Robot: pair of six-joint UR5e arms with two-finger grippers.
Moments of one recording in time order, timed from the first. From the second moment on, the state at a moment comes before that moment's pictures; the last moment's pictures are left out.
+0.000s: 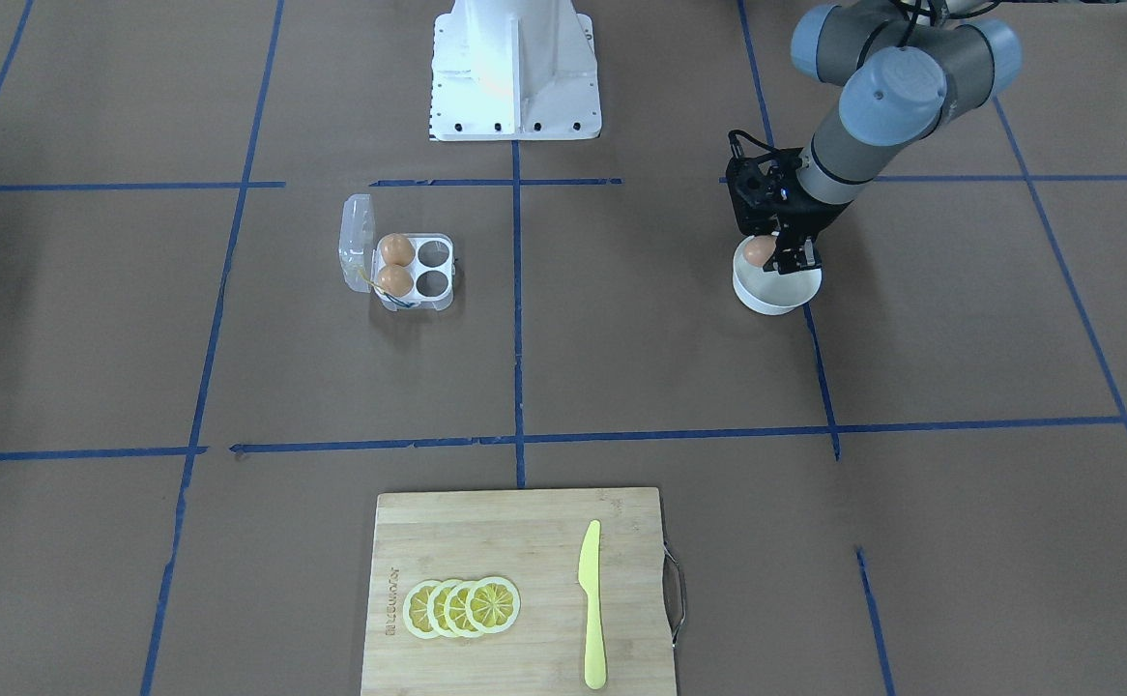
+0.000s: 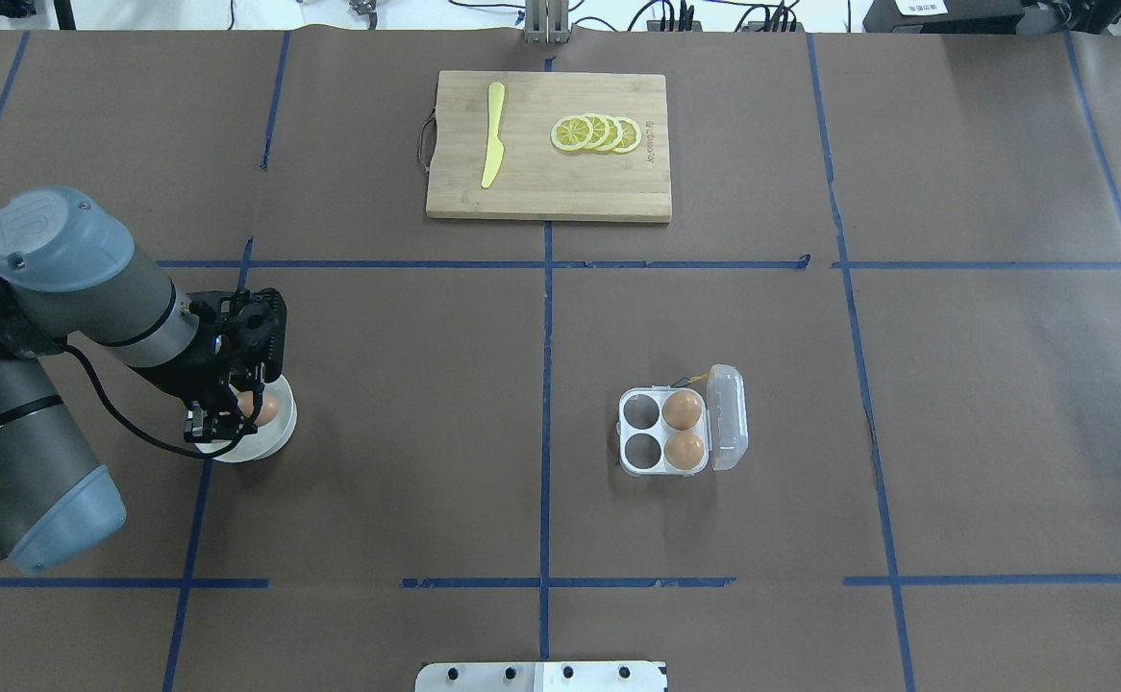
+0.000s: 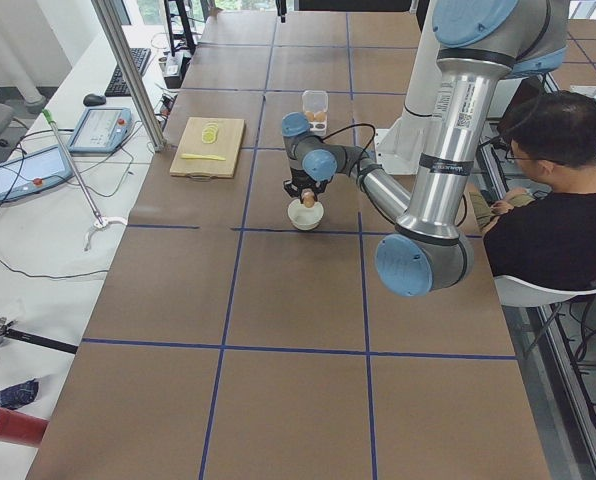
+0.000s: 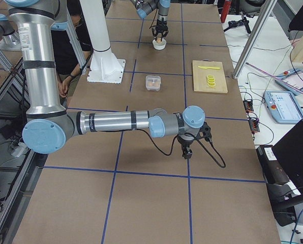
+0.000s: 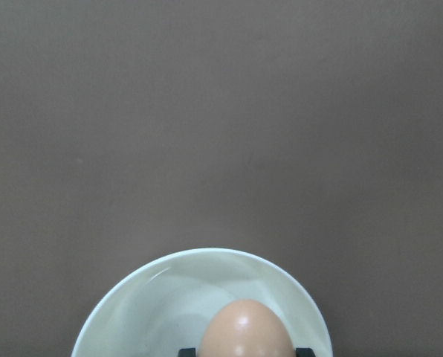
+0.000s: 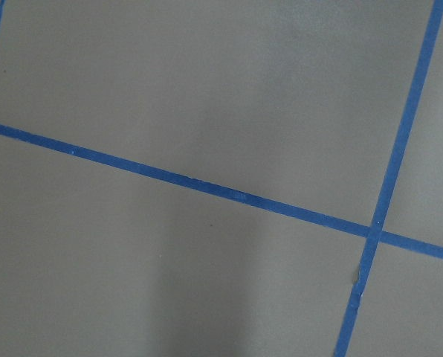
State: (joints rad) left arm -0.69 -1.82 -1.91 -1.65 -2.15 0.41; right arm 1.43 -1.49 1.57 -1.48 2.44 -0.04
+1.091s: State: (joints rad) left arm -0.53 -2.14 -1.77 -1.90 -1.98 -0.60; right arm 1.43 -1.49 1.58 -1.48 2.44 -0.04
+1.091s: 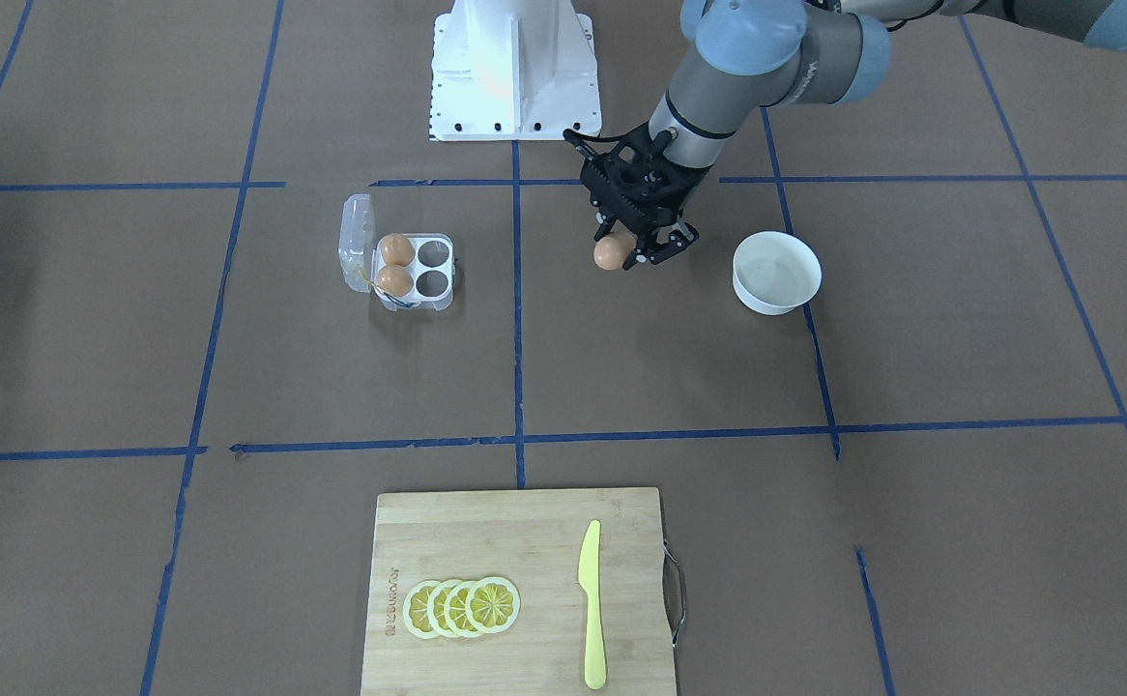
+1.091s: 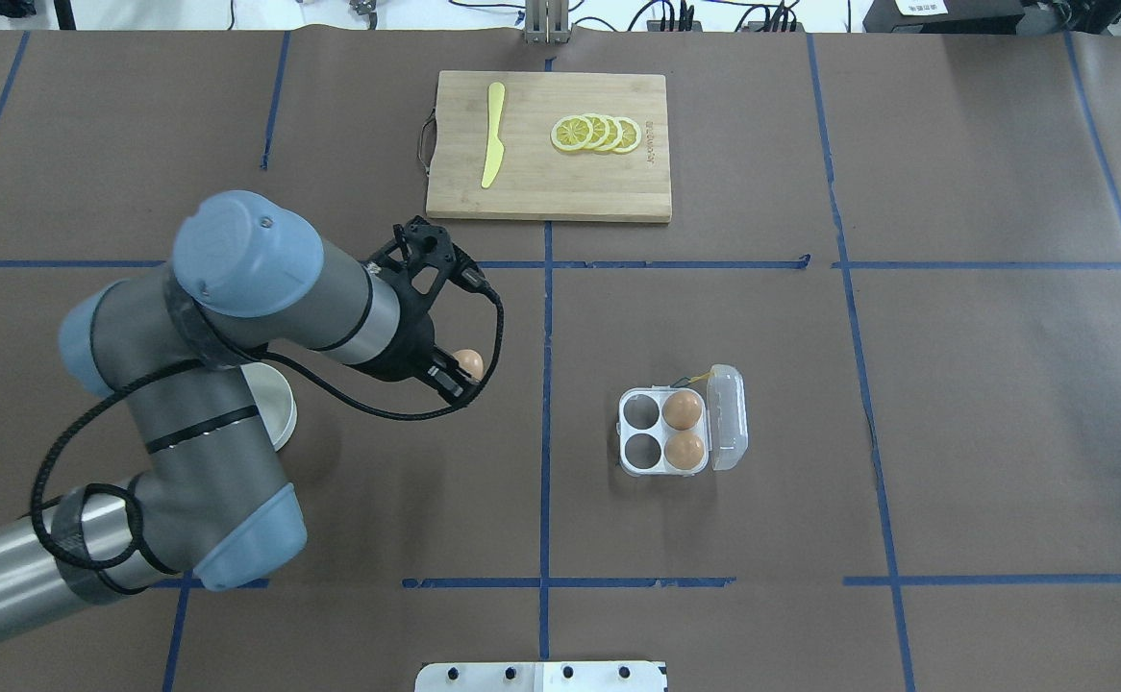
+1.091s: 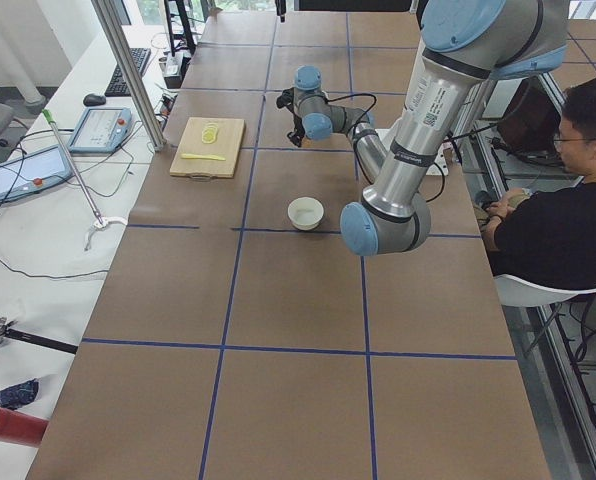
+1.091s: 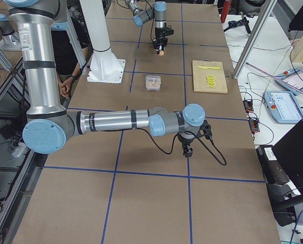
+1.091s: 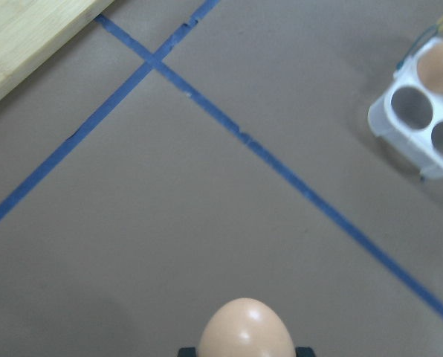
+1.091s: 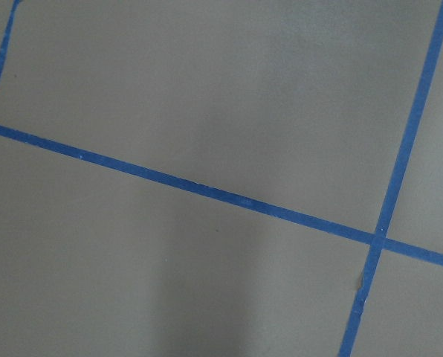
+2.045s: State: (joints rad) left arm -0.38 -2.45 -1.46 -1.99 -1.88 -0.81; right arm 1.43 -1.49 1.59 -1.47 2.44 0.00
